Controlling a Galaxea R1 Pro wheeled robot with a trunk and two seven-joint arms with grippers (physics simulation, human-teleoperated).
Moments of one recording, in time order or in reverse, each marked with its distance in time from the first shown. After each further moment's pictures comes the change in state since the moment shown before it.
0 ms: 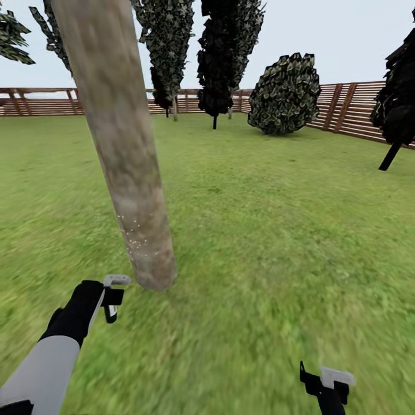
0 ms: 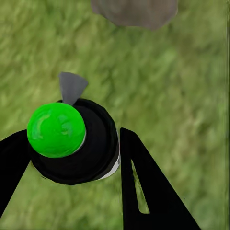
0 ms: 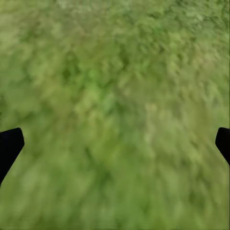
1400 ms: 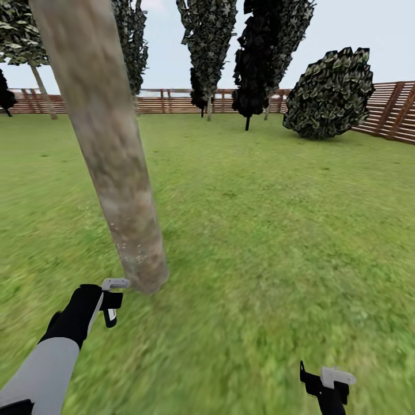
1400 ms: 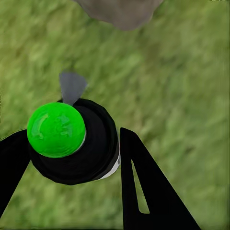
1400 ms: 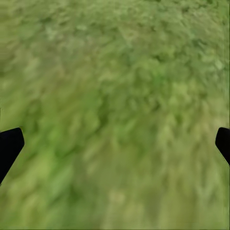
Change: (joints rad) left arm 0.003 -0.004 0.042 0.036 -0.007 -0.023 0.002; right arm 0.000 -0.001 0.000 0.000 0.001 -0.001 0.000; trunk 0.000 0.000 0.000
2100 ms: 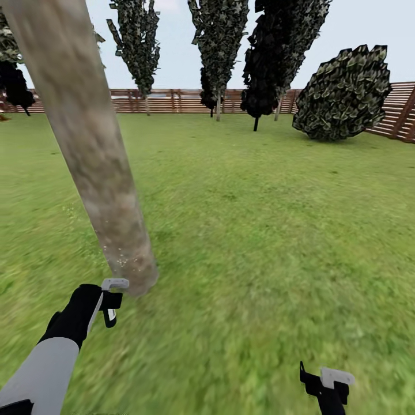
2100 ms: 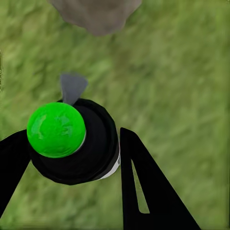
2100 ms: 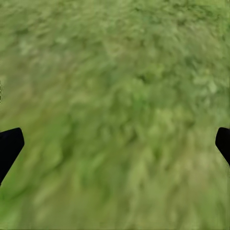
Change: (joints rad) left arm 0.000 0.002 0.000 0.000 0.000 0.000 0.000; right arm 0.000 0.001 0.000 0.000 0.000 0.001 0.000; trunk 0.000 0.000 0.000
